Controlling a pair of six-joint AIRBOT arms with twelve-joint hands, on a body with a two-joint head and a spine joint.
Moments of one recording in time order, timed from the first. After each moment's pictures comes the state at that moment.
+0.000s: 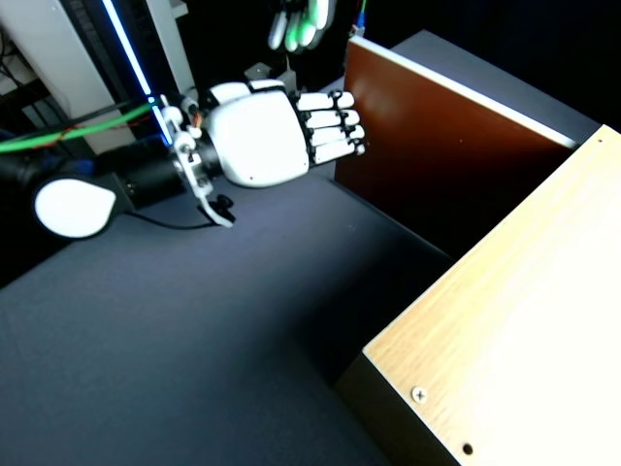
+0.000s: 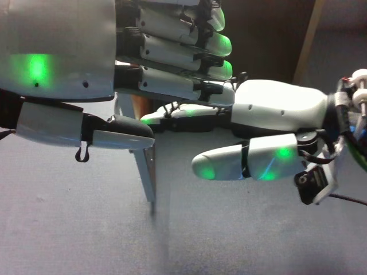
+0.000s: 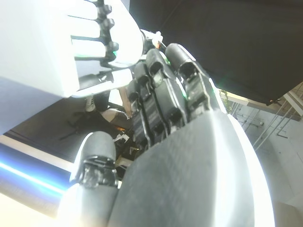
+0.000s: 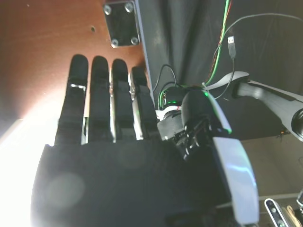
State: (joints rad) left arm -0.03 -0.77 1.07 1.53 -1.03 0.13; right arm -0.48 -1.22 1.23 -0.65 0.81 -0.05
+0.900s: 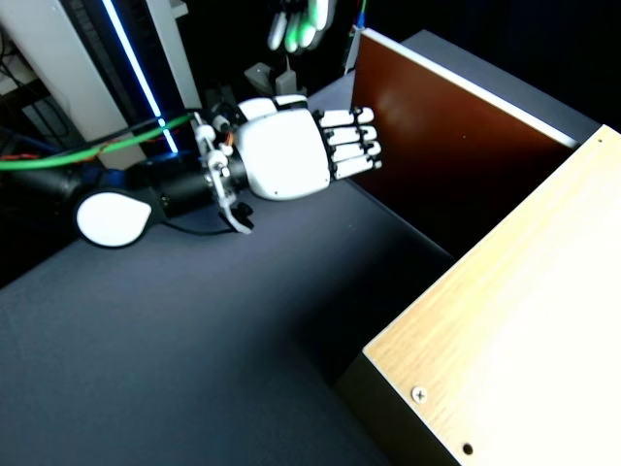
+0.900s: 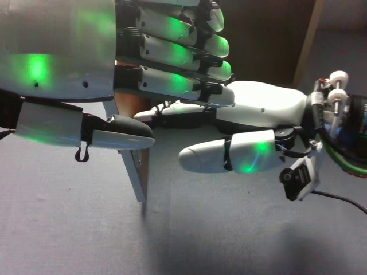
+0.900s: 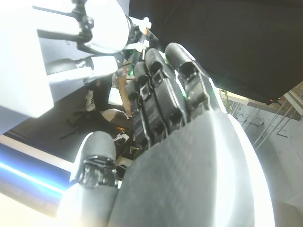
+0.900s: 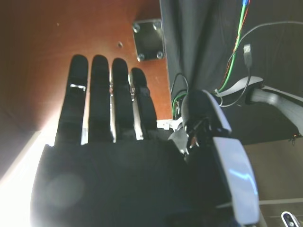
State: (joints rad) left arm -0.03 -0.77 1.07 1.53 -1.03 0.13; right arm -0.48 -1.29 1.31 -0.62 0.79 -0.05
